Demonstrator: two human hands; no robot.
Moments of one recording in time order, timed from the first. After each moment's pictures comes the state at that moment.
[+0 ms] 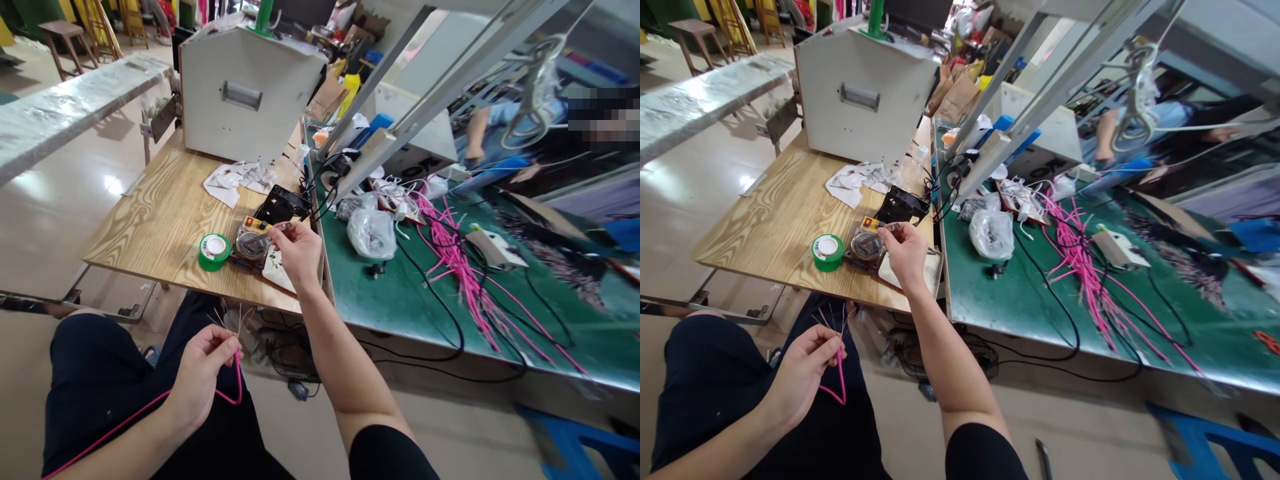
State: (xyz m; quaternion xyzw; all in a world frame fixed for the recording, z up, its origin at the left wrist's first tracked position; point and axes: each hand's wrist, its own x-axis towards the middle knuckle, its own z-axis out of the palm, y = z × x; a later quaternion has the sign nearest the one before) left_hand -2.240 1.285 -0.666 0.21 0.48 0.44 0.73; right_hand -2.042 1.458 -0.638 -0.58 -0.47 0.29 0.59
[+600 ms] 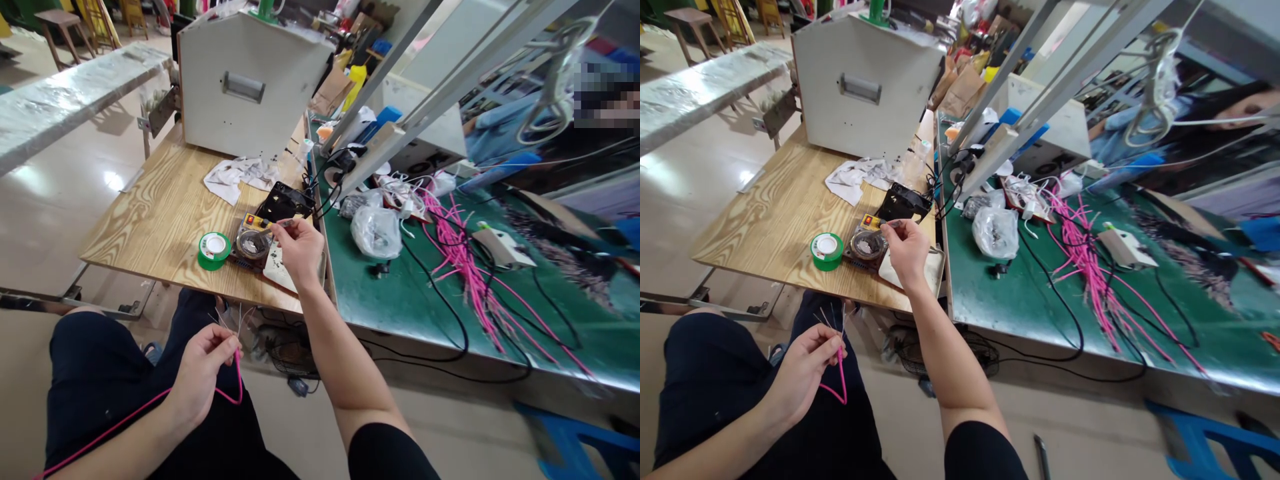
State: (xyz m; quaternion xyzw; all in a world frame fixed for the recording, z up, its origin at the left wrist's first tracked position) left_hand -2.236 1.289 -0.672 0.21 0.49 0.43 0.73; right_hand -2.036 1.467 -0.648 -0.61 -0.48 0.25 0.59
